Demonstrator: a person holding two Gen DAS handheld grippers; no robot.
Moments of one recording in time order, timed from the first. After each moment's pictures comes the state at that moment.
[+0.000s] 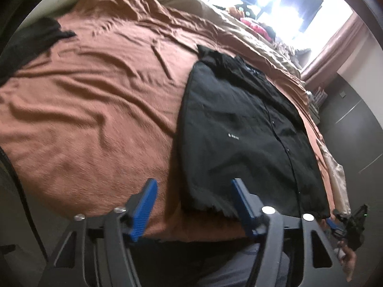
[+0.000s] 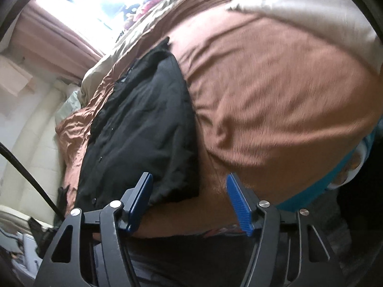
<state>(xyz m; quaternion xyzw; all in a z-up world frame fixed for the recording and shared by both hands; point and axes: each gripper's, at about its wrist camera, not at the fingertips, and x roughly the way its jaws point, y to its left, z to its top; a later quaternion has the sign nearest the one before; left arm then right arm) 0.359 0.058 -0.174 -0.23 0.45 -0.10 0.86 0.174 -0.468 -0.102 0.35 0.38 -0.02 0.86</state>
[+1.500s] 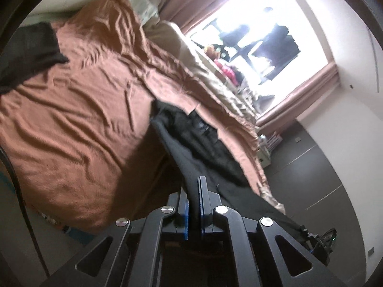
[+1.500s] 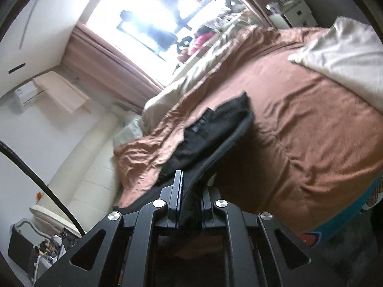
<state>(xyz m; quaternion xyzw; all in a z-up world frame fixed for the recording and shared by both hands) 0.313 0.114 -0.051 -0.35 0.33 -0.17 0.86 0.109 -0.439 0.006 0.37 0.22 0.09 0.90</state>
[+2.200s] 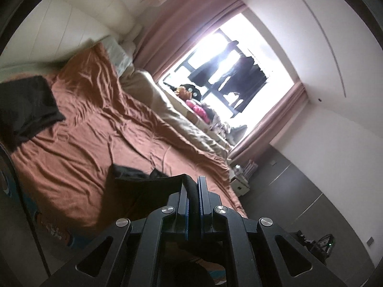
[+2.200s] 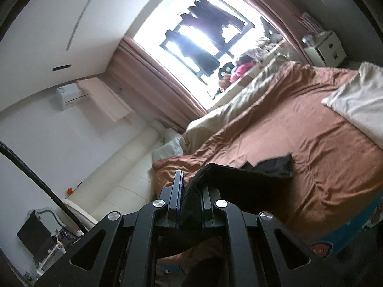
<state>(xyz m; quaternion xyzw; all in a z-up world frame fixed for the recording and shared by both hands) 0.194 0.144 0.071 -0.35 0.19 -0.19 0.90 0.018 -0.420 0.053 0.35 0.12 0.15 0.92</state>
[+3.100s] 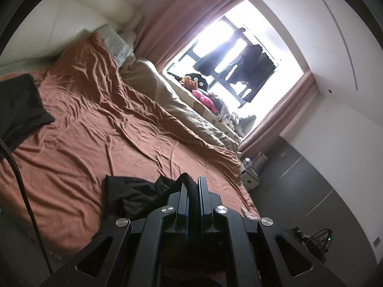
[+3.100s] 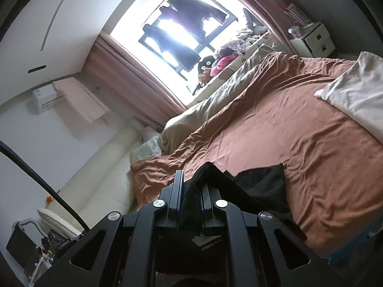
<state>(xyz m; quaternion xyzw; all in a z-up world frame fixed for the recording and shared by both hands) 0.318 0.134 0.045 -0.33 0.23 -0.19 0.89 0.173 -0.442 0.019 0.36 0.16 0.11 0.91</state>
